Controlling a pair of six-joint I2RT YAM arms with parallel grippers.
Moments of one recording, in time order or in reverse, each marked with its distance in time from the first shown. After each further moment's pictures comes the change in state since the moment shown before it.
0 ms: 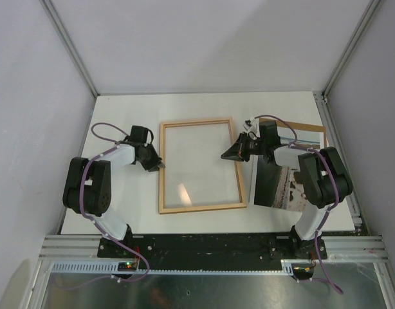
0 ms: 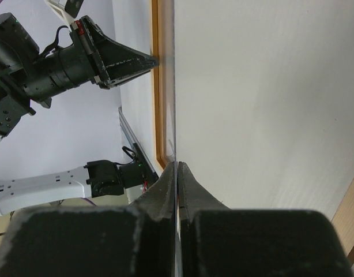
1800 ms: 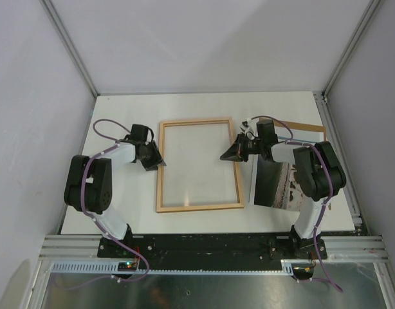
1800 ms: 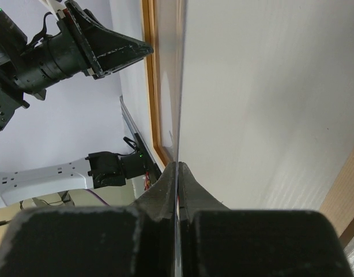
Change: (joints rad) left arm 0.003 0.023 0.023 0.005 0.004 0.088; right arm -0.006 0.087 0.066 -0.045 -0.063 -0.027
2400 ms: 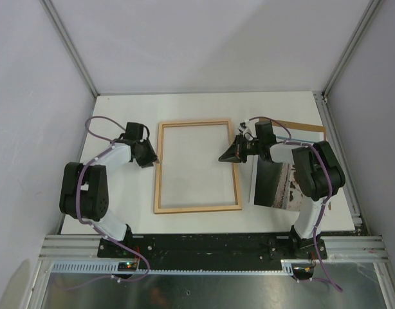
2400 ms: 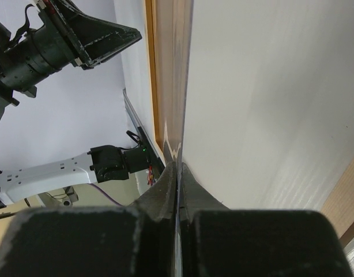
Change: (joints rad) left arm 0.023 -0.079 0.003 -0.028 -0.068 0.028; right arm 0.013 0.010 0.000 -0.001 -0.021 0.008
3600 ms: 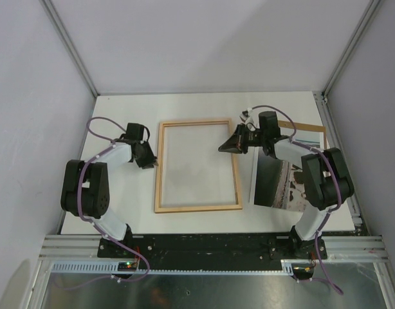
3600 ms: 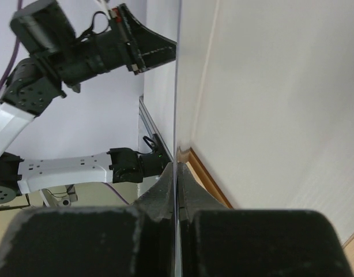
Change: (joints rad) left arm 0.006 0.031 0.002 -0.021 -0.014 0.022; right arm -0.003 -0.100 0.048 -0.030 0.003 0.023
